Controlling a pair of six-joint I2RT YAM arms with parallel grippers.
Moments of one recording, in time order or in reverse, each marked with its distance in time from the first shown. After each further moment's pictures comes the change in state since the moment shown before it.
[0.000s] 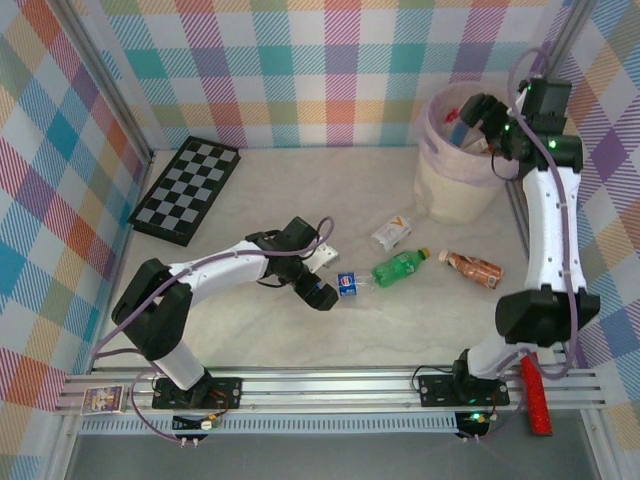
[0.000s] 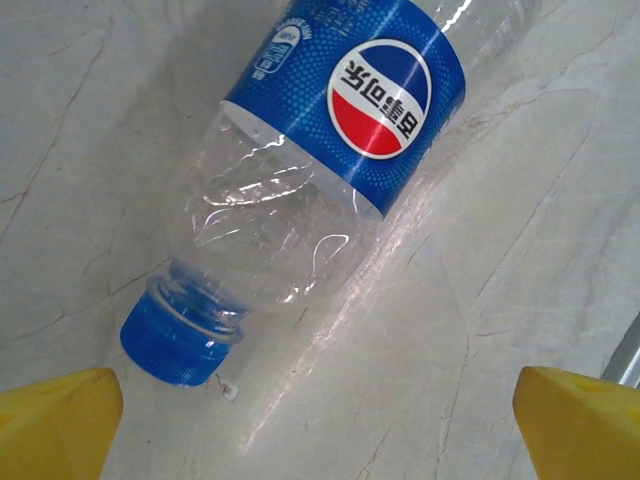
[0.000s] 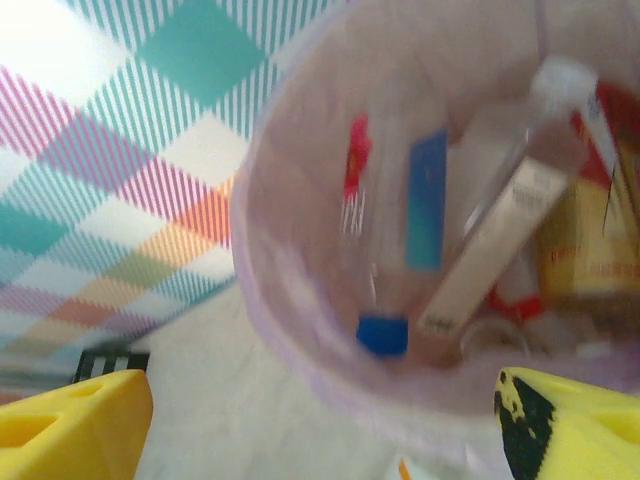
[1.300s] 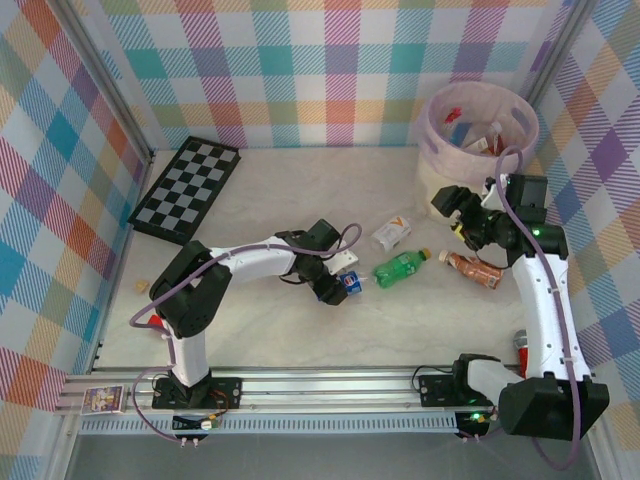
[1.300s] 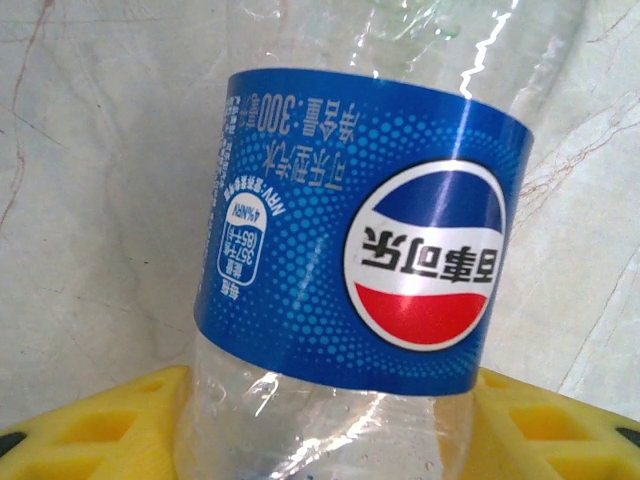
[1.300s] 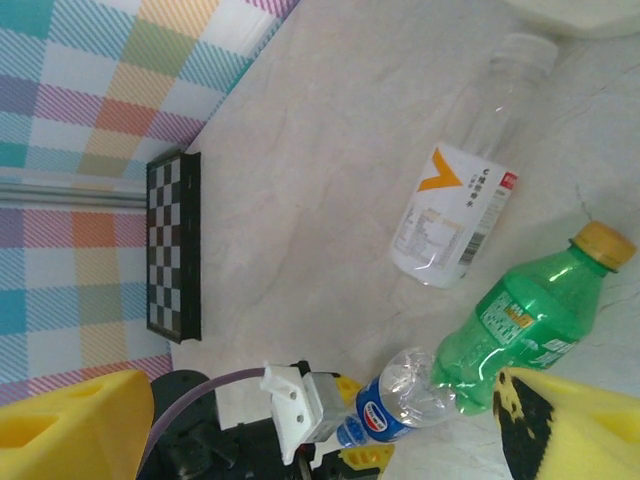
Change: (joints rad) left arm -0.048 0.198 0.100 0.089 -0.029 0.063; right arm 0.011 -0.425 -0.645 0.024 -0.328 0.139
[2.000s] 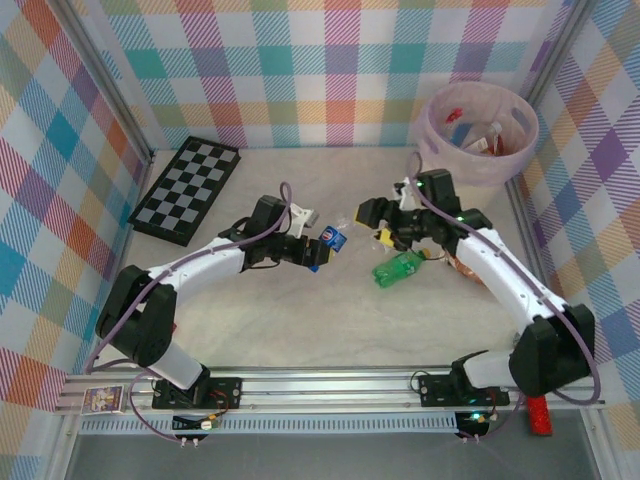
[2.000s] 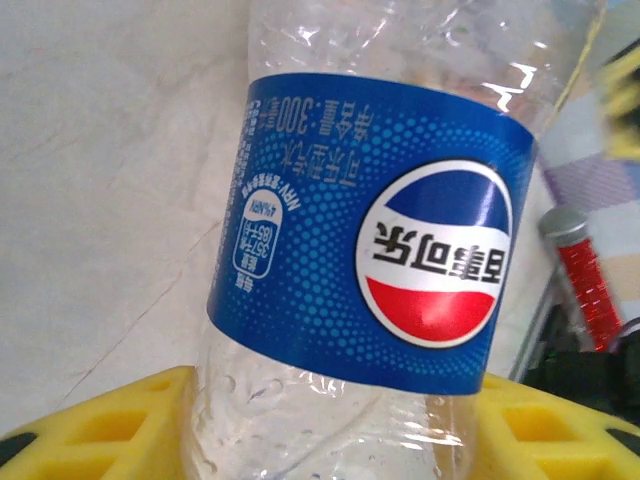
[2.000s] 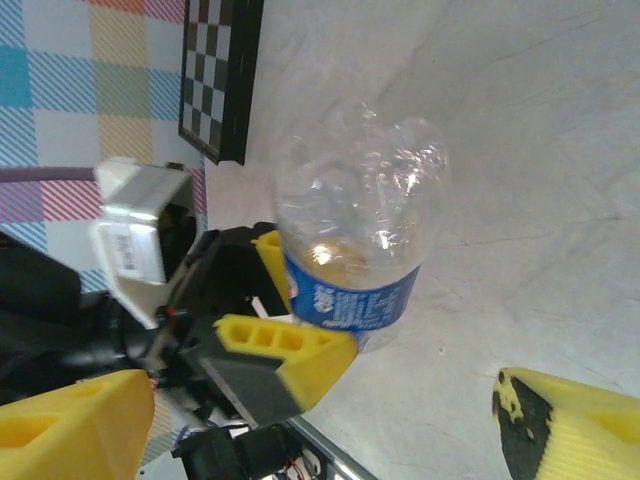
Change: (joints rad) left arm 0.254 -0.306 -0.196 0.372 0.306 -0.512; right arm 0.475 0.294 -0.044 0.335 -0.062 0.111
